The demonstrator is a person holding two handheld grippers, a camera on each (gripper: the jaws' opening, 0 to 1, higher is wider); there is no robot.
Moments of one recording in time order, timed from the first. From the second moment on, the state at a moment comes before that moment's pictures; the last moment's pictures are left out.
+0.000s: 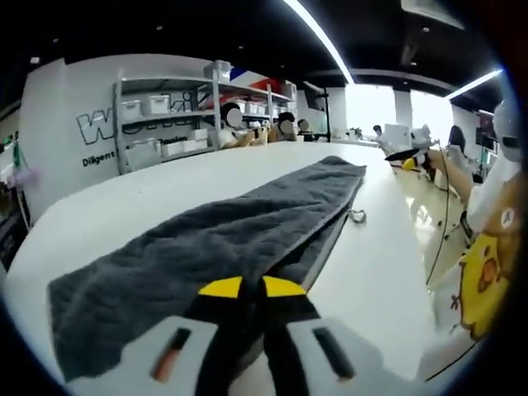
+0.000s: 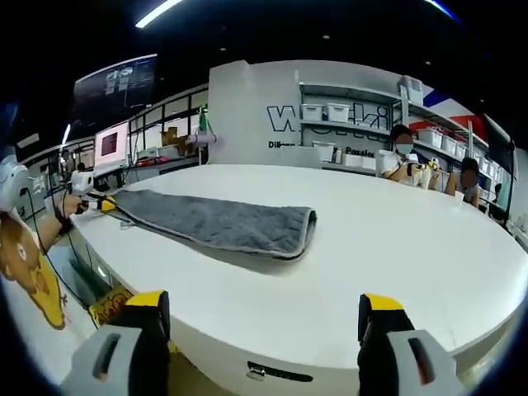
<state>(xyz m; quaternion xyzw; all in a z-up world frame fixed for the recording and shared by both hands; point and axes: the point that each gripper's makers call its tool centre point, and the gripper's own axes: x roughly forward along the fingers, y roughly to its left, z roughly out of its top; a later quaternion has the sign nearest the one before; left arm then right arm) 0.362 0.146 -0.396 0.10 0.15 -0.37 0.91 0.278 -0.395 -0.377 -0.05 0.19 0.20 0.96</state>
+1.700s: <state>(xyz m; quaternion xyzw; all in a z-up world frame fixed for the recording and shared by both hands) 0.276 0.285 -0.358 0.01 0.10 -0.17 0.98 0.299 -0.381 -0.387 0.01 0.22 0.19 0.96</state>
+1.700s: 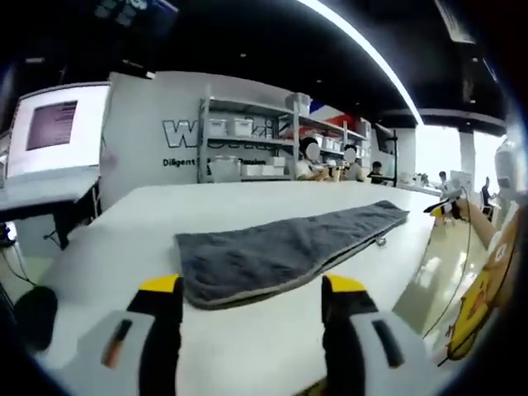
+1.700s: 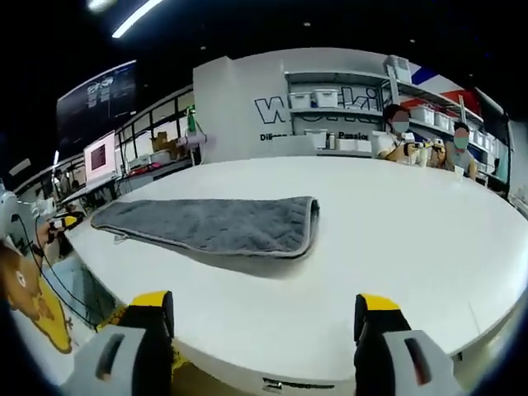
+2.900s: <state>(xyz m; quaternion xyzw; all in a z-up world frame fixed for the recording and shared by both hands) 0.271 0.311 -0.365 -0.04 0.10 -0.10 0.99 0.331 -0.357 -0.381 0.11 0.21 0.18 0.96</state>
